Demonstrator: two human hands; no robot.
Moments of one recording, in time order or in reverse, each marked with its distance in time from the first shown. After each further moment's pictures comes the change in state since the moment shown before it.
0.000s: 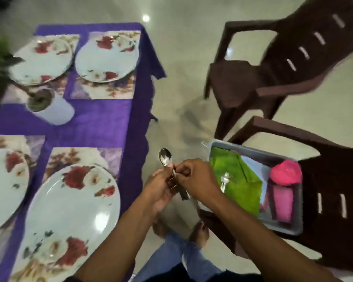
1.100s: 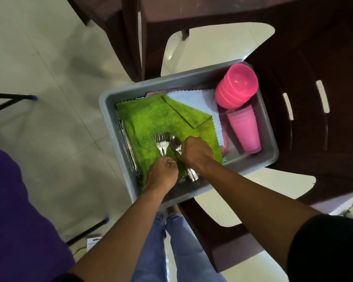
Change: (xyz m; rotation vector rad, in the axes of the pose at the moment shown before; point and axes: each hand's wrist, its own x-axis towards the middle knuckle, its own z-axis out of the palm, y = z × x) left_hand 0.272 -0.228 0.055 1.388 -0.081 -0.043; right_hand 0.116 0.359 0.056 -0.244 0.029 0.716
